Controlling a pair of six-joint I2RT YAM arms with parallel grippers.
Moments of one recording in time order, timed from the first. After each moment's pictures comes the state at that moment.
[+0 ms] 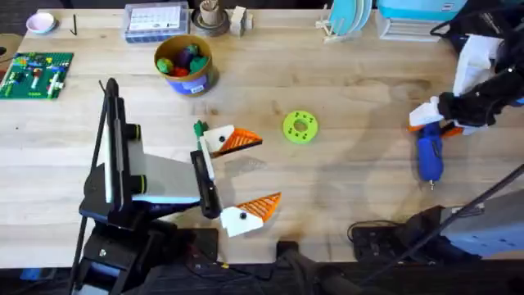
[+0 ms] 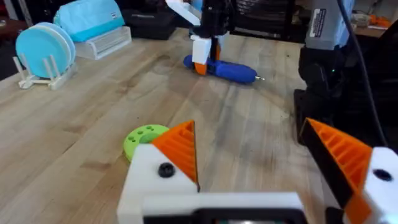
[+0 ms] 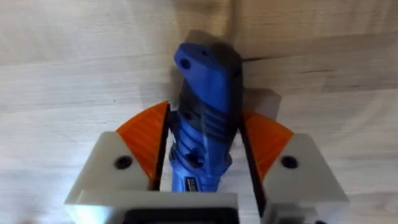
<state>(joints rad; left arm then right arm) -0.25 0.01 0.01 -0.10 1.03 0.04 -0.52 1.75 1.15 -0.99 -0.08 -0.39</state>
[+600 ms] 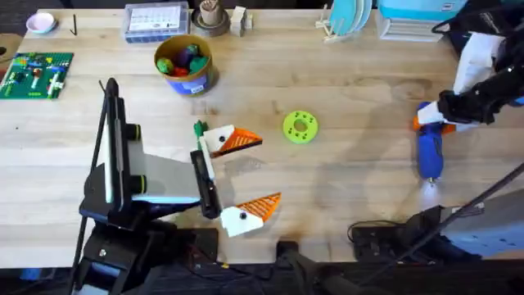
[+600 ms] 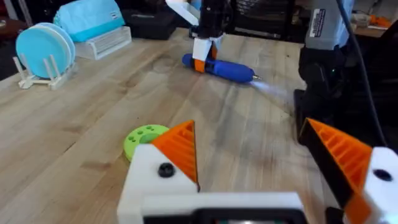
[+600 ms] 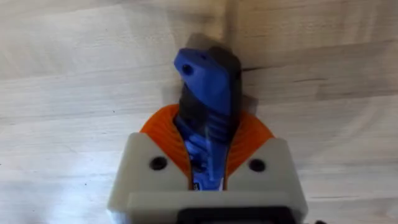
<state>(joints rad) -0.25 0.01 0.01 -0.10 1.03 0.04 -0.52 1.76 1.14 -0.95 -0.08 -0.37</state>
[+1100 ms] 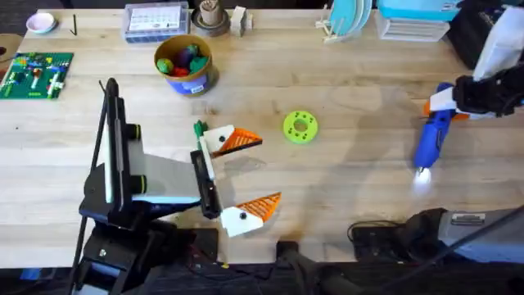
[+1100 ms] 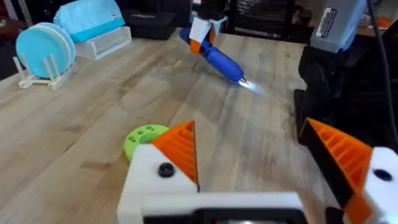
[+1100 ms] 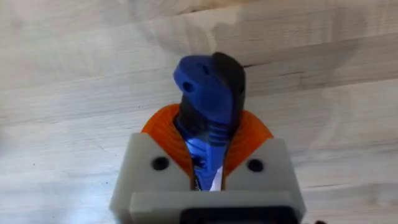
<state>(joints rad) -0.25 0.01 0.01 -0.10 1.03 0.04 -0.52 1.58 1.13 -0.94 -0.13 -0.33</state>
